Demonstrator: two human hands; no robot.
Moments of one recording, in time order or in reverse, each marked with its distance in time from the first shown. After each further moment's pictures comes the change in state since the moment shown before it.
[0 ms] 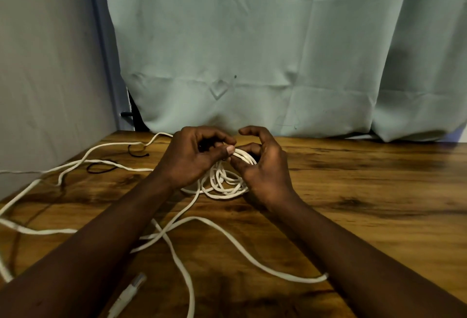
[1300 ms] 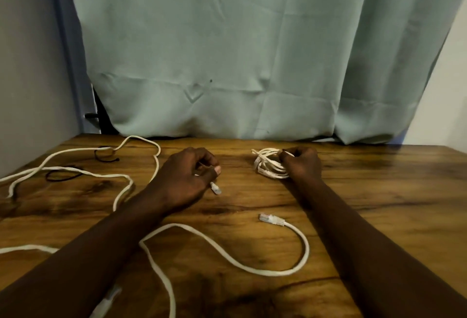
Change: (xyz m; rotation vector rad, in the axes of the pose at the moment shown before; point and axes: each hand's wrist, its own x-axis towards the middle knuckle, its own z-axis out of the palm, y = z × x) left_hand -0.007 -0.019 0.031 0.302 -0.070 -0.124; right_hand 0.051 0.083 -0.113 -0.320 0.466 0.432
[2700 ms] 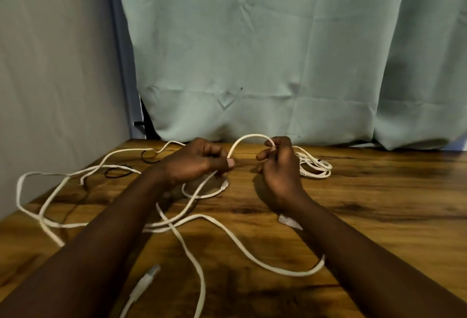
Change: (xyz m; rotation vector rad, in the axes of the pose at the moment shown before) left_hand 0.002 0.014 -0.062 -0.295 -0.319 -0.077; right_hand -0.102 -0.065 0.046 0.190 -0.248 -0.371
